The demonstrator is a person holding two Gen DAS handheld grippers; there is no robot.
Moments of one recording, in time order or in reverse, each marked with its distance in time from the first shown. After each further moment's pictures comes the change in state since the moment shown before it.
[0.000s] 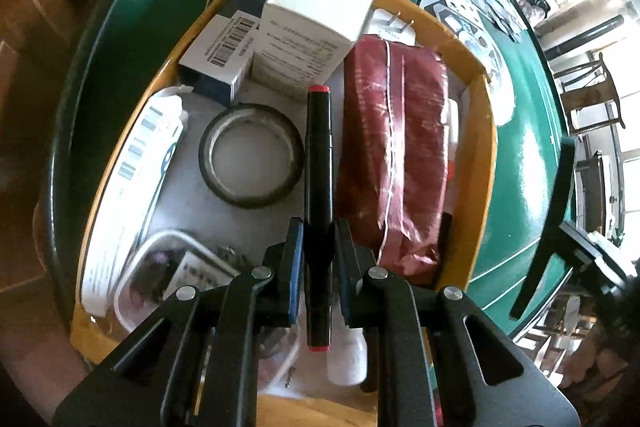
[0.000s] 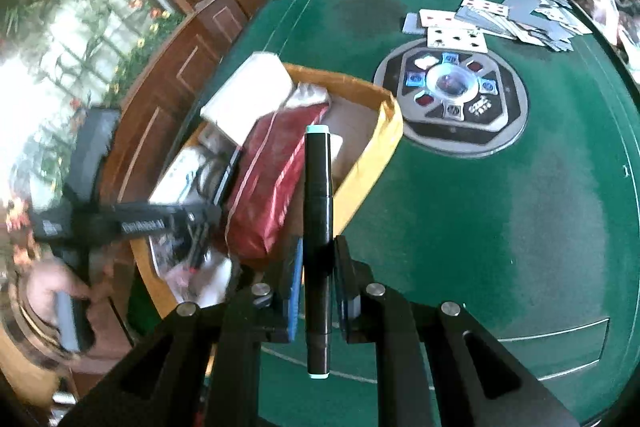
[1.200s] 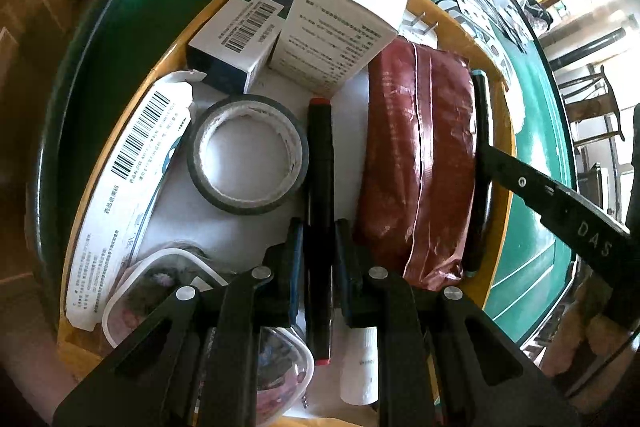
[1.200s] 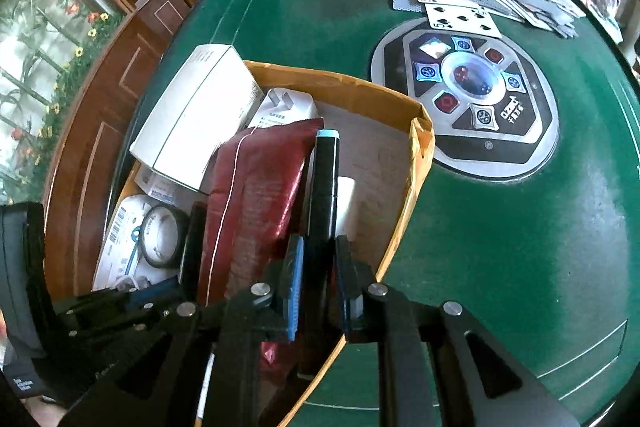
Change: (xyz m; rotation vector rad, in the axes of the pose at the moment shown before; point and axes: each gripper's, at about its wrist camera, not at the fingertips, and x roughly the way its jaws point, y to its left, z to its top) left arm 0.011 0.017 -0.005 -0.042 -0.028 -0.021; right arm 0.083 0.021 0.042 0.095 0.073 -0.164
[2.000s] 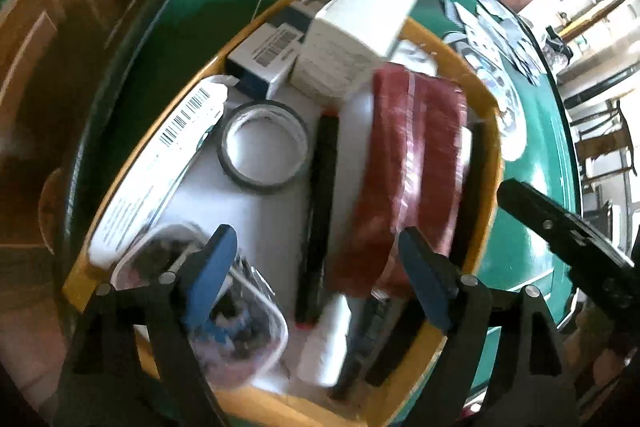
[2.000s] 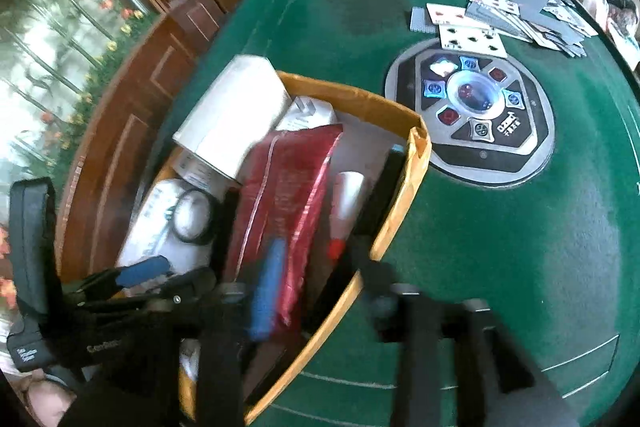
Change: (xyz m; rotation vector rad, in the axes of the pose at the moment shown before) left arm -0.035 -0.023 -0.022 -0.073 -0.123 0.104; right arm -0.040 -0.008 -0.010 -0.062 -0.047 0.105
